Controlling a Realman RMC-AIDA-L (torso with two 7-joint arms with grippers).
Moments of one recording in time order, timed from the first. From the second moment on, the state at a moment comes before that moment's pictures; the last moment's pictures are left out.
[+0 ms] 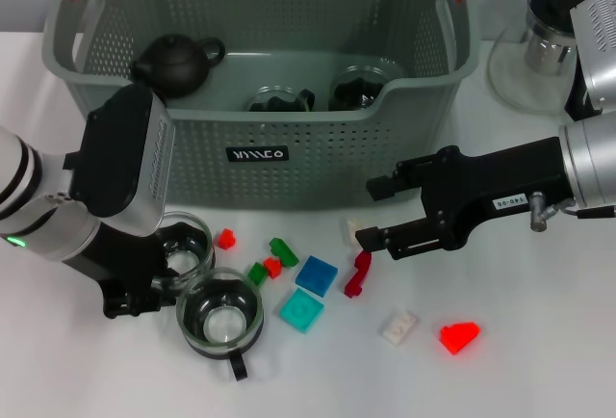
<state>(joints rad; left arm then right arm) -0.49 -2.17 1.21 1.28 2.72 1.58 -1.54 0.63 2.09 -1.09 -0.95 -2.03 -1.56 1.73</state>
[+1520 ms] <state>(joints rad) -0.54 -2.09 0.53 1.39 2.42 2.06 -1.66 0.63 2.09 -1.09 -0.94 -2.04 -1.59 1.72</state>
